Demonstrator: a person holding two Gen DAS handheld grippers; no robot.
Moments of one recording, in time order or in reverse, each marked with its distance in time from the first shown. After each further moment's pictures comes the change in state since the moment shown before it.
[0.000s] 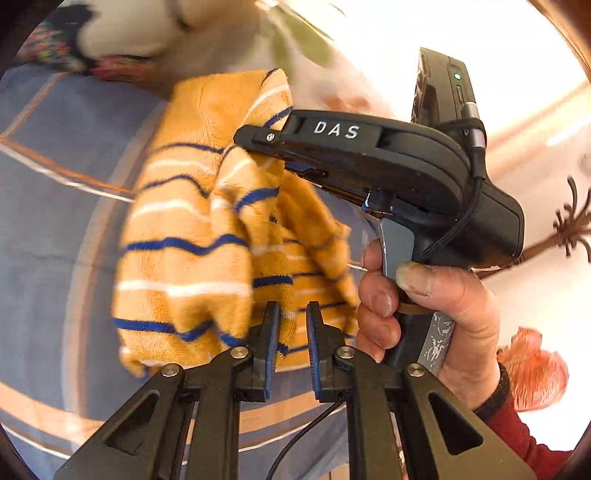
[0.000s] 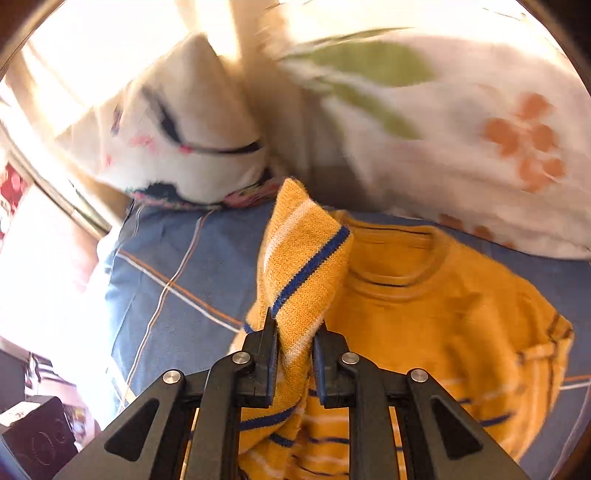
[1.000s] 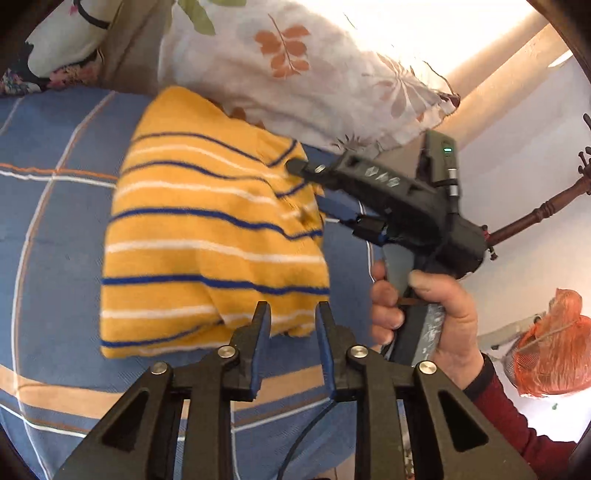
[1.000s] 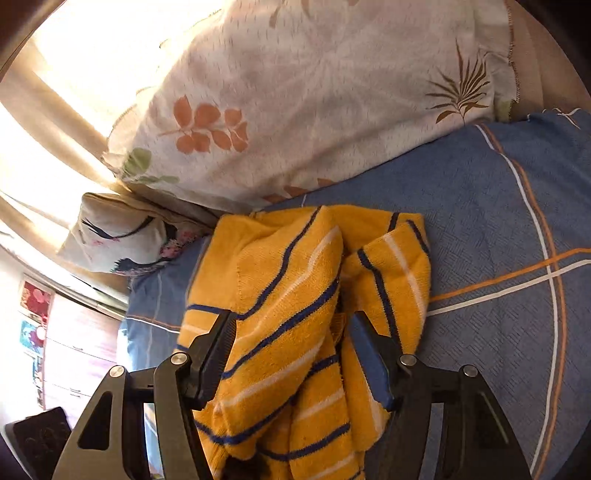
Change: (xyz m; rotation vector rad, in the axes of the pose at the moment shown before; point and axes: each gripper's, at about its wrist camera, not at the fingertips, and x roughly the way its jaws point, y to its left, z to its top) left arm 0.058 -0.070 -0.047 0.110 0.038 0.166; right arm -0.059 -0.187 -0.072 0.364 -0.083 0.108
